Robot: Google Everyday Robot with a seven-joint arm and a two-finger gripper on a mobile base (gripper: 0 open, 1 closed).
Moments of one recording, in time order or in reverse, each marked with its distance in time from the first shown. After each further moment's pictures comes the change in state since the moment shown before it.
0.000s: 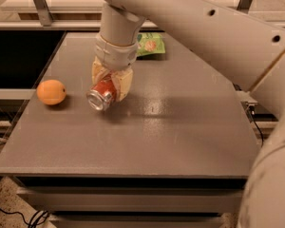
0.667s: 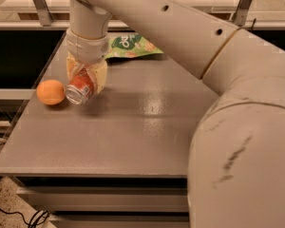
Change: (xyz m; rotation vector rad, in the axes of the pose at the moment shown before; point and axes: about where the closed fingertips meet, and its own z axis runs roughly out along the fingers) arm -0.016 -0.066 0.012 -0.004 -0.004 -0.162
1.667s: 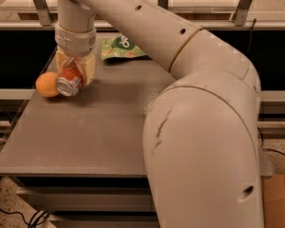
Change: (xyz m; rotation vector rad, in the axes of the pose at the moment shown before) arm 0.020 -0.048 0.013 0.007 -0.012 -0.062
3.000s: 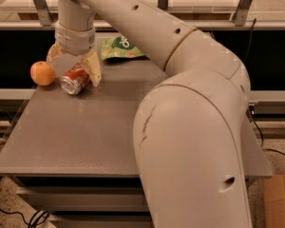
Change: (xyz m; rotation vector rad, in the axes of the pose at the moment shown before) arm 0.009 -0.009 0.004 0.011 -0.016 -0.017
